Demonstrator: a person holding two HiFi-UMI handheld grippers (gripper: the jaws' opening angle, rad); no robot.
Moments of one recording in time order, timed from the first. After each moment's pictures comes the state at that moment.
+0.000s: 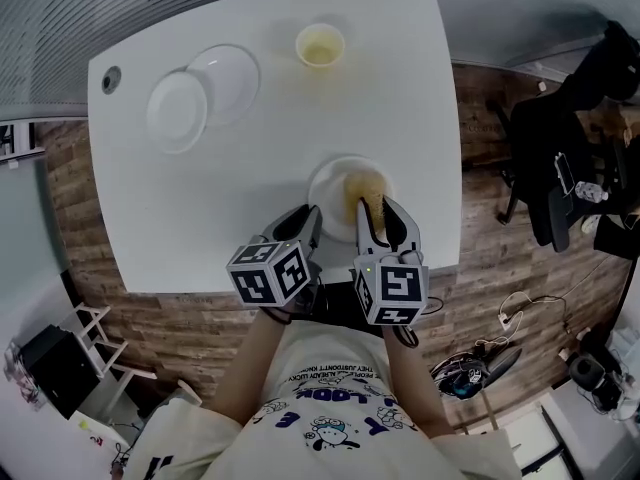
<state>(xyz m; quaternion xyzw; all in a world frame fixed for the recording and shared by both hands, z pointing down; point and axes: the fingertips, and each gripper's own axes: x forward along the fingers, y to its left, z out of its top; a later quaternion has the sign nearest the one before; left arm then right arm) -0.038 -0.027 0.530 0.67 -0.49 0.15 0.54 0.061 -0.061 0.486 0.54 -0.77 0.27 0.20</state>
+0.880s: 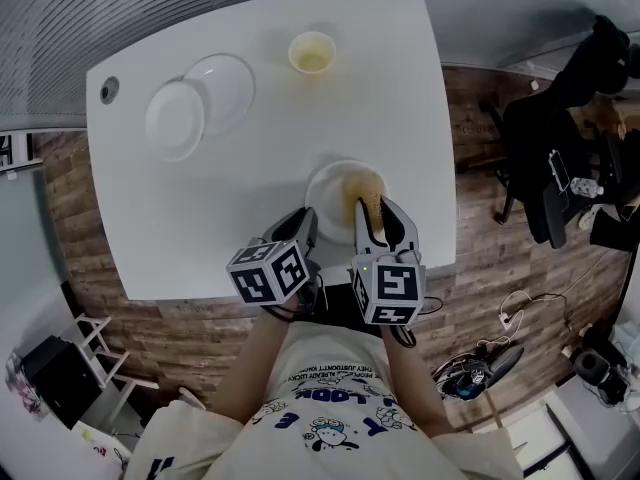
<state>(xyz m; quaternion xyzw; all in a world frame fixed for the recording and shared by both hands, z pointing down) -0.039 -0.029 0.533 0.65 -0.50 0.14 0.56 0.066 -0.066 0.478 0.55 -0.77 0.26 0.21</state>
